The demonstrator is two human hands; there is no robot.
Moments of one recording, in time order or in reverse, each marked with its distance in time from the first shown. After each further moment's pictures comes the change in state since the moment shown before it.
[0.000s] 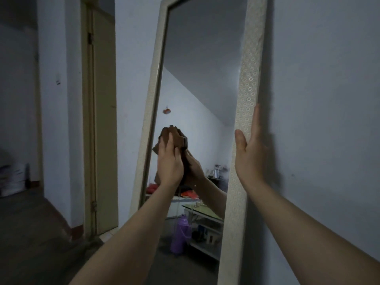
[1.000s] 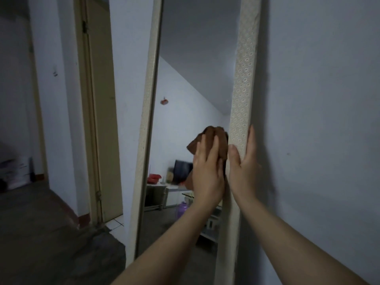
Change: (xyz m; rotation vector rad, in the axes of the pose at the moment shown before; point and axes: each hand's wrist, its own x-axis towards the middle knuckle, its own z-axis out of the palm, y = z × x) left_hand -0.117 0.050 0.018 -0.012 -0.169 0.318; right_hand -0.071 0.030 -0.001 0.128 0.004 0.137
